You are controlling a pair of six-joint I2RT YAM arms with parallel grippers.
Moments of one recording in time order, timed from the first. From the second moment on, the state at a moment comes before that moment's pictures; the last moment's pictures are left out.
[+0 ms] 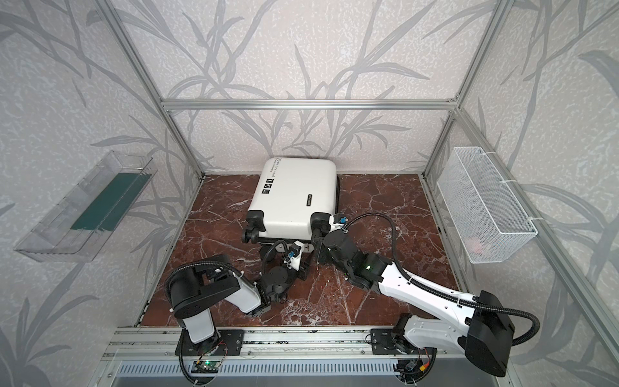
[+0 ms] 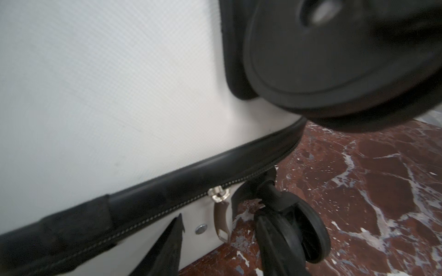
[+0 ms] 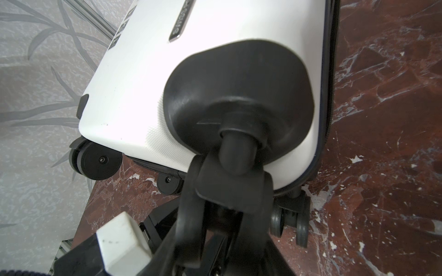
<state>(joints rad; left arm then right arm) -1.04 1.82 0.38 1.30 -0.56 -0.06 0.92 1.16 0.80 -0.23 0.25 0.82</state>
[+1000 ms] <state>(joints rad) -1.04 1.92 0.47 1.31 -0.65 -0.08 0.92 1.16 0.80 -0.23 0.26 0.82</state>
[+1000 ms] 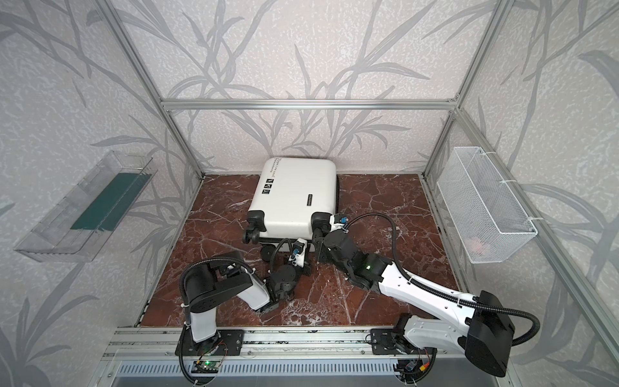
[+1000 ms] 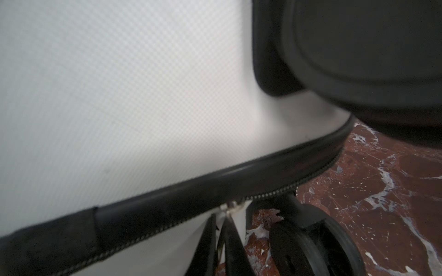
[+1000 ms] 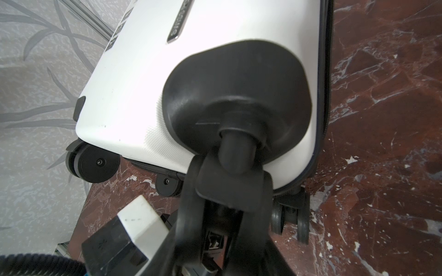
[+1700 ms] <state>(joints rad) -1.01 1.89 0.49 1.27 -0.36 -0.08 0.92 1.16 0.80 -0.24 0.26 0.82</state>
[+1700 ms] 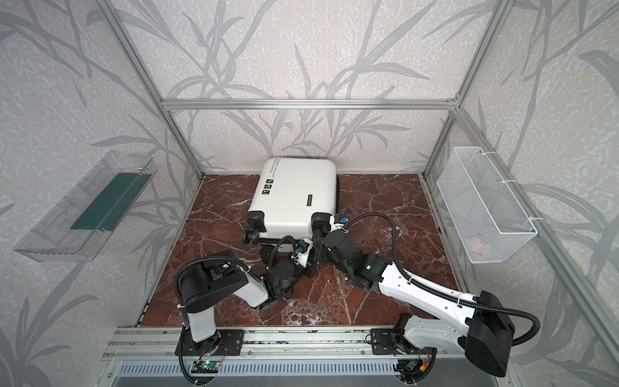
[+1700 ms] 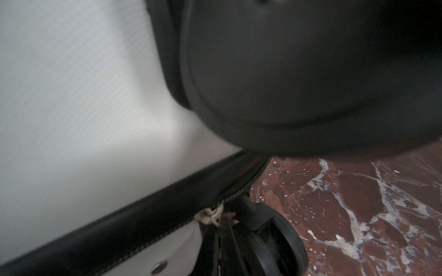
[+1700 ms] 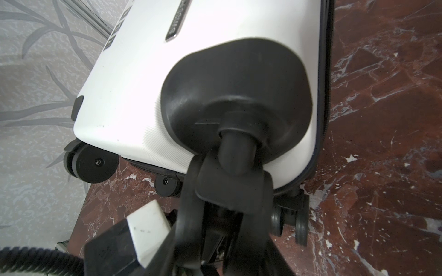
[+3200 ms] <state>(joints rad) -1.04 1.20 0.24 0.91 -0.36 -0.12 0.58 0.87 0.80 -0.38 0.11 0.75</state>
